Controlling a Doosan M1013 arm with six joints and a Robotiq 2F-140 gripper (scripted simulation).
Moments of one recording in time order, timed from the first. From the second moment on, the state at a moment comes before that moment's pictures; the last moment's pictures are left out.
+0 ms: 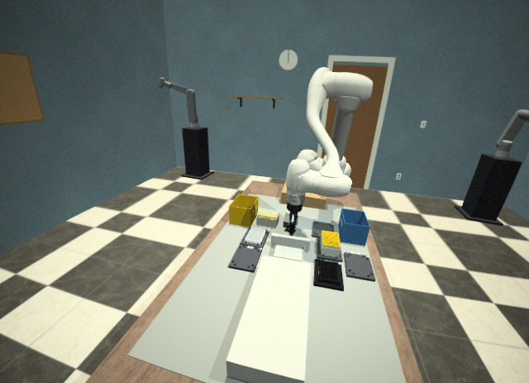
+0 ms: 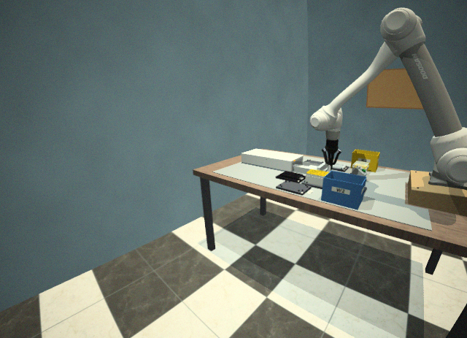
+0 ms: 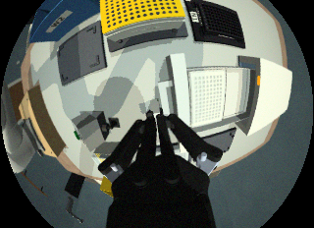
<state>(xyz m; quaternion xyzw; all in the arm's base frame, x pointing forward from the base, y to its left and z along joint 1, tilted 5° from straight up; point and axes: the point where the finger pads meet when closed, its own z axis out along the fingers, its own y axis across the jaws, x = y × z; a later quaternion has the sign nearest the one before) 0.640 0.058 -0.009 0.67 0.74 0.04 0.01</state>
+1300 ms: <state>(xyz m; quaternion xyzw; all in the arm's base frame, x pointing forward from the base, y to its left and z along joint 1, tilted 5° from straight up) 0.683 0.063 -0.006 0.67 0.74 0.04 0.01</state>
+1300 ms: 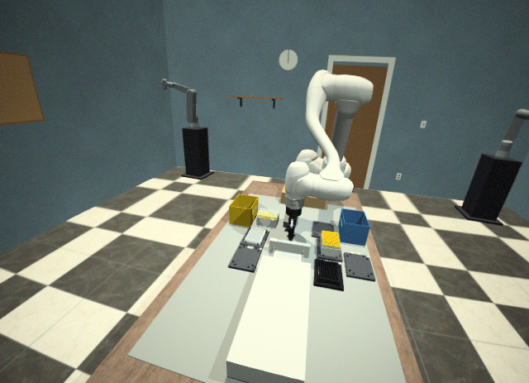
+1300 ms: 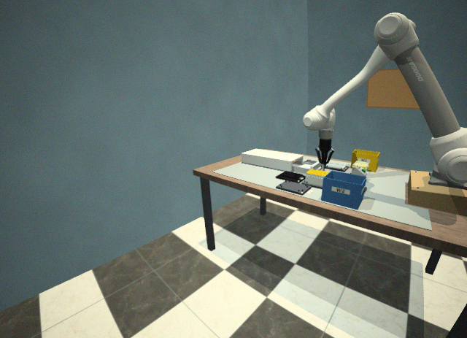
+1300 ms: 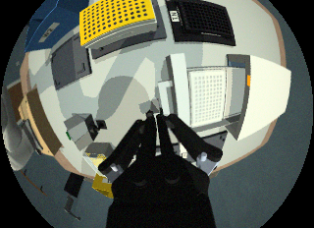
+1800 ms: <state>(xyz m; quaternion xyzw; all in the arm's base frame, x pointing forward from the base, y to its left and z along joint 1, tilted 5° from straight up) 0.700 0.065 -0.005 0.67 0.74 0.04 0.01</state>
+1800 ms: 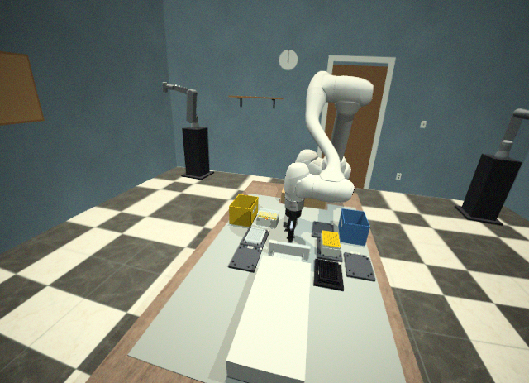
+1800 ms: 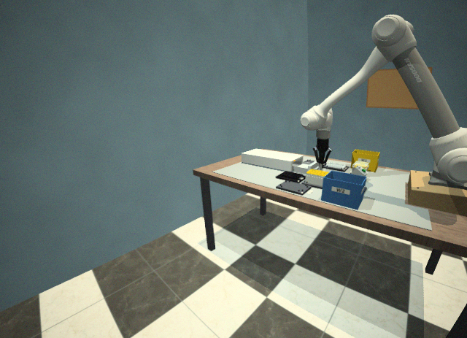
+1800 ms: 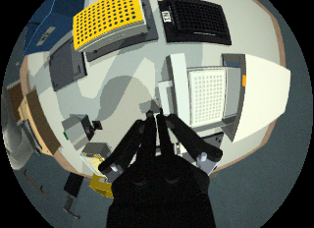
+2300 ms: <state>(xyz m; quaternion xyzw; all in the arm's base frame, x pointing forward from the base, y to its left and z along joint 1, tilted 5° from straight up) 0.717 0.066 -0.004 0.67 0.74 0.04 0.01</state>
